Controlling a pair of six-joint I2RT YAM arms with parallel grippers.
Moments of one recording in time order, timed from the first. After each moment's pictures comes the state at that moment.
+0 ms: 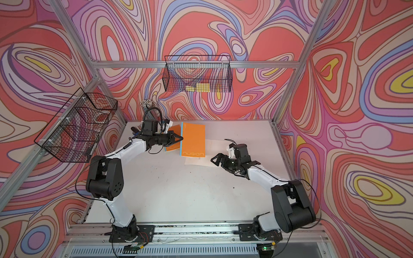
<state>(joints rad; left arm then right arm) -0.16 1.83 1.34 -0.20 0.79 -0.55 0.28 1.43 0.74 -0.08 -0.54 0.67</state>
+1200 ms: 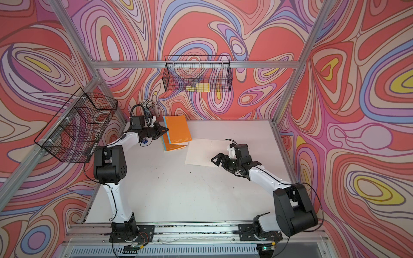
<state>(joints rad) 0.03 2.10 1.57 -0.18 0.75 -0.65 0.28 1.40 0.74 -0.11 -0.54 0.67</state>
